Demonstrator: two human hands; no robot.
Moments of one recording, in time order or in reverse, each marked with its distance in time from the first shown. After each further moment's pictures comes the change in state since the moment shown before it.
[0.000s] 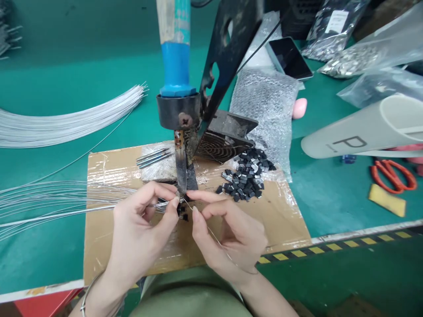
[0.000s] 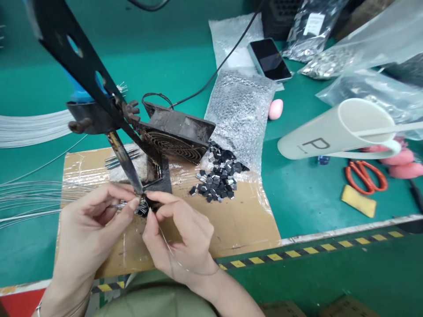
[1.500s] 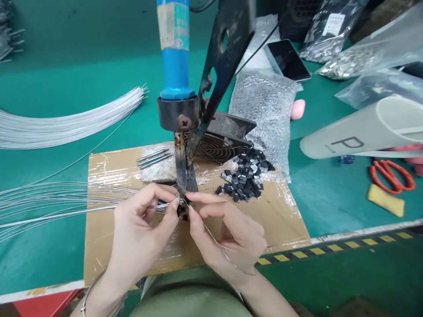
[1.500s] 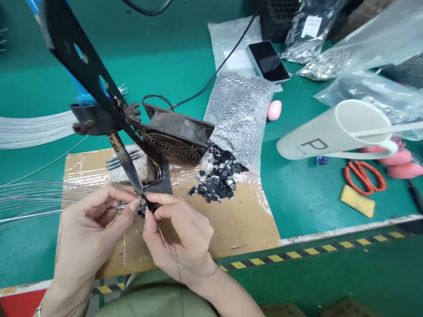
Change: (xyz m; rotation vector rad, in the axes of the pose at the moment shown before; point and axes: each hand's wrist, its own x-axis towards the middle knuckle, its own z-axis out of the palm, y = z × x) left_hand -0.002 0.002 -0.001 -0.003 -0.024 -0.013; right_hand 0.002 0.000 0.002 -0.047 0.012 -0.047
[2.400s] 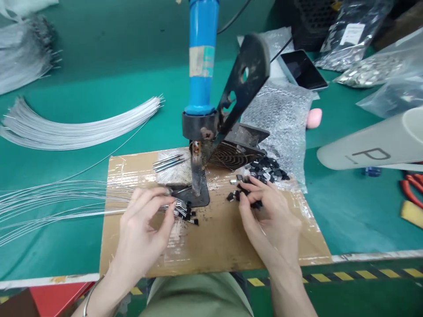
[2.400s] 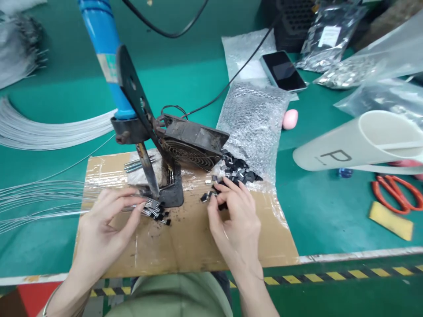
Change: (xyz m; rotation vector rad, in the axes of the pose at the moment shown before) left_hand -0.009 -0.032 -0.026 0.563 0.056 0.380; right_hand -0.002 0.064 -0.042 -0.457 0.070 0.013
